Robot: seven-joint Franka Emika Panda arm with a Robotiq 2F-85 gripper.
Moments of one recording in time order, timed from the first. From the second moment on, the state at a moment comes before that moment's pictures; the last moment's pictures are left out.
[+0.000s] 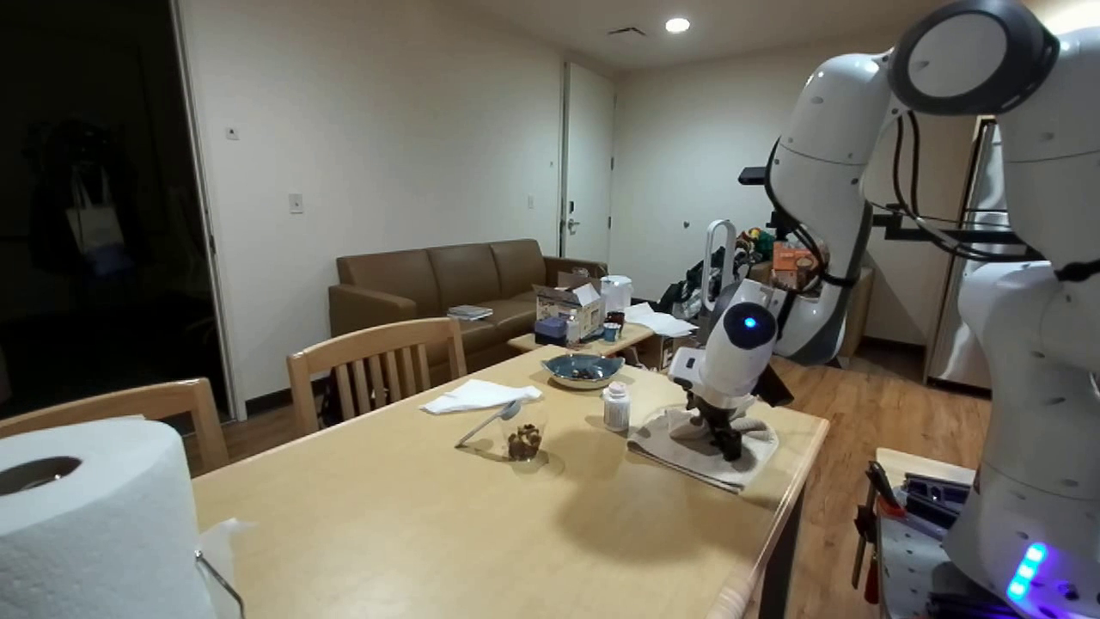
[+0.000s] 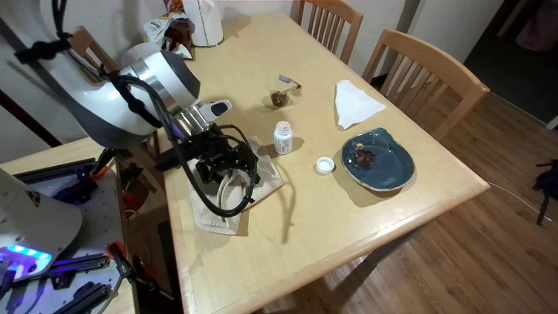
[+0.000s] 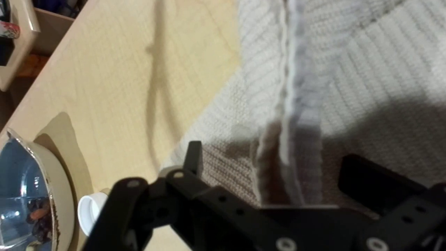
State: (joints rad) arm 0.65 0.34 -0.76 -2.59 -1.71 2.81 0.75
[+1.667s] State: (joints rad) arm 0.66 0.29 -0.83 -2.65 -1.74 3.11 0.53
